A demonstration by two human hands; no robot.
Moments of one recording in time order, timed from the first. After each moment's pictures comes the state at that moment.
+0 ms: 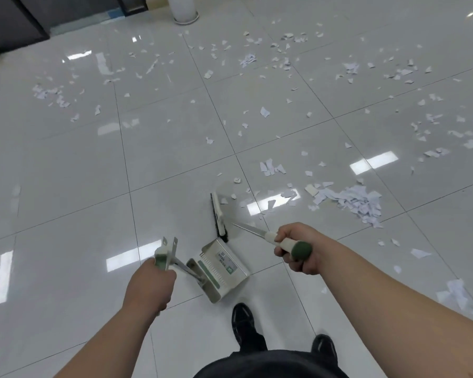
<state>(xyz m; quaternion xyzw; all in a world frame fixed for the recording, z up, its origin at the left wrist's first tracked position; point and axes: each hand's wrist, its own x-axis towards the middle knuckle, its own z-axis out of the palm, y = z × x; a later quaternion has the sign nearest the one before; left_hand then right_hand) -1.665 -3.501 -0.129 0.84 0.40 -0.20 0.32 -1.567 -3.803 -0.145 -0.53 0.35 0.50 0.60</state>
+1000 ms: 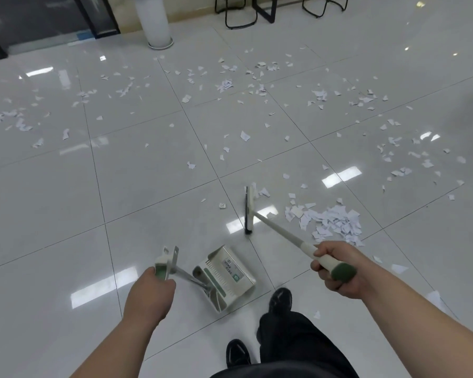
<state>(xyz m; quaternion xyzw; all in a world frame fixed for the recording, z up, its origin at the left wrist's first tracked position) -1.572 -3.460 -0.143 0.86 0.33 -0.21 0.34 -1.529 -3.845 -0.126 -0.50 0.42 0.35 0.67</state>
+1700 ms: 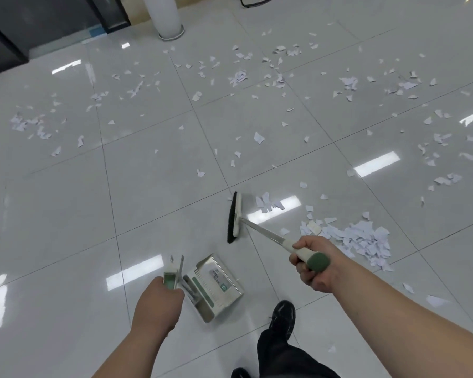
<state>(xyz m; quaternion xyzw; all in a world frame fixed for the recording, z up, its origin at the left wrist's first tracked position) -1.407 -3.545 -0.138 0.84 0.39 -0.23 0.30 -1.322 -3.866 -0.160 -0.40 0.47 0.40 0.68</state>
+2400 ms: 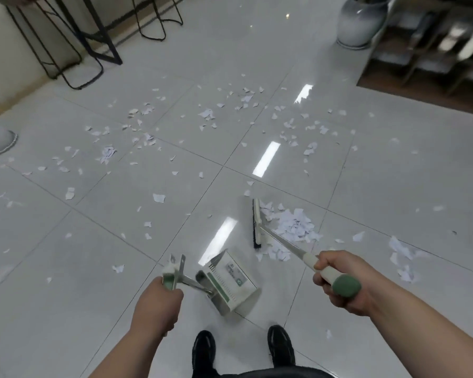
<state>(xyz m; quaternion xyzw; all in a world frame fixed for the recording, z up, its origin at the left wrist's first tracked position) -1.217 -3.680 -0.125 0.91 0.05 -0.32 0.26 -1.403 -3.984 -0.089 -0.37 0.59 0.11 0.71</state>
